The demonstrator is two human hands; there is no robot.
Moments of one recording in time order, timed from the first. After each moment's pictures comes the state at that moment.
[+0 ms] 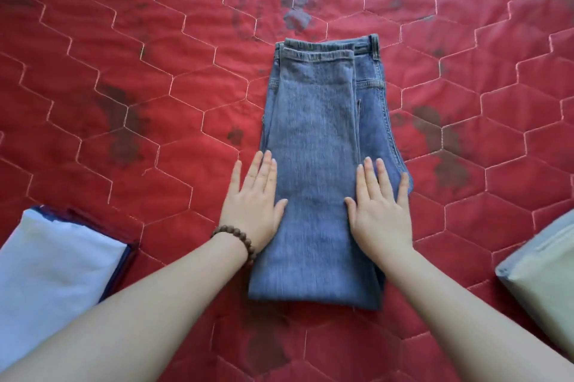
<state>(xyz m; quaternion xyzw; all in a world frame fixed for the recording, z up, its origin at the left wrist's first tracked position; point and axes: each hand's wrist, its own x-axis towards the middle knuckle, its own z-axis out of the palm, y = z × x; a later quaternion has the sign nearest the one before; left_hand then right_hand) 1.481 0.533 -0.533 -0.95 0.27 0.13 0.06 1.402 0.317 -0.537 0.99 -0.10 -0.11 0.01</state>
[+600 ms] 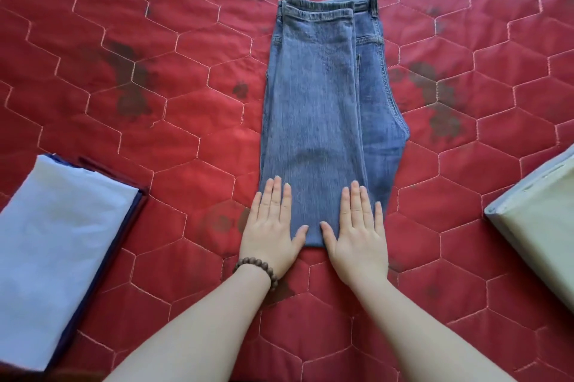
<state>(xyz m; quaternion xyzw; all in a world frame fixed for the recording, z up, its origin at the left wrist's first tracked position) 1.342 0.550 -0.550 -0.96 0.23 0.18 -0.02 1.279 0.393 -0.555 0.98 -0.15 -0.11 -0.05</state>
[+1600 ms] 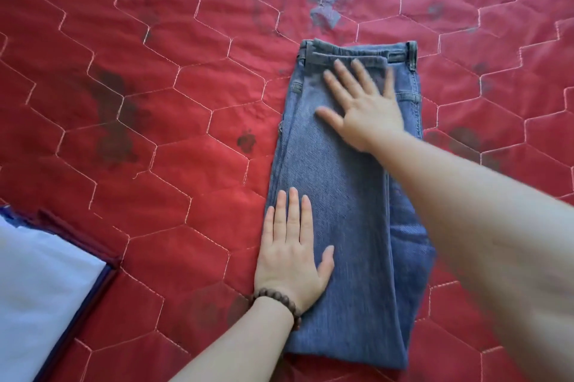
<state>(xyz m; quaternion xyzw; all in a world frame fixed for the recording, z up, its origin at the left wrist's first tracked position) 1.425 0.496 -0.572 -0.97 0.19 0.10 -0.07 1.613 0.301 -0.553 0.99 0.03 -0.10 0.06</state>
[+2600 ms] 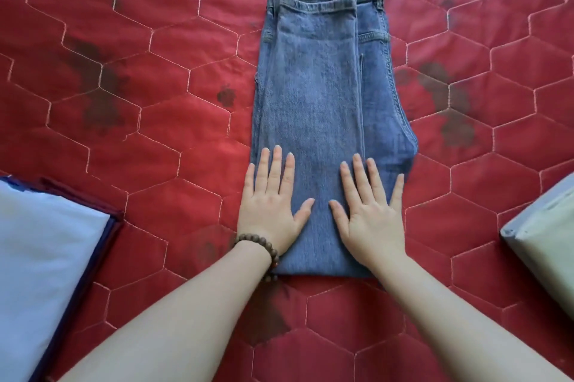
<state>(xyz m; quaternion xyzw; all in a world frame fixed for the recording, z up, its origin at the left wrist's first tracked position) 1.415 0.519 -0.566 -0.96 0.25 0.13 -0.03 1.344 0.345 -0.564 0.99 -0.08 -0.08 -0.04</state>
